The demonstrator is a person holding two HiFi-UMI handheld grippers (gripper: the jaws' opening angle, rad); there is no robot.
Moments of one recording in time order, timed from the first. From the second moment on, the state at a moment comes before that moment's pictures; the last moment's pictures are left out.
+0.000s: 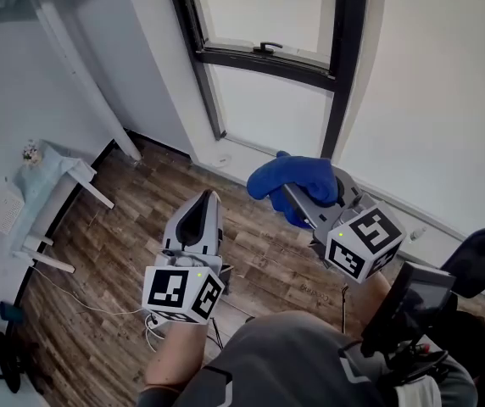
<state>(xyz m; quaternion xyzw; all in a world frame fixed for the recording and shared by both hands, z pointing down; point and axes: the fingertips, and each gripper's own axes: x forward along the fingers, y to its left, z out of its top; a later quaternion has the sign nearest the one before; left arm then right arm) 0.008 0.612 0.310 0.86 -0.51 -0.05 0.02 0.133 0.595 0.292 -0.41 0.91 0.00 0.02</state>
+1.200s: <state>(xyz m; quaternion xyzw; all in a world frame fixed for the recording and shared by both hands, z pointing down) -0.020 0.379 0.324 0.85 -0.52 -0.04 0.01 0.090 0.362 0.306 -0.38 0.92 -0.01 0.04</state>
